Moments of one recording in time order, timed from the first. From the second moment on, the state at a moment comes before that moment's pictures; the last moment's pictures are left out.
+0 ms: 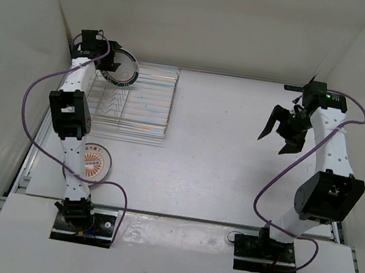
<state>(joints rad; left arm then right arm) 0.14 2.37 2.18 -0.44 0.17 -1.47 -0.04 1.63 1.65 -1.40 -0.28 0.29</state>
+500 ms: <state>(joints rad) 0.14 2.35 2.12 -0.33 0.22 -1.46 -0.05 1.63 1.65 -1.40 -0.28 0.29</state>
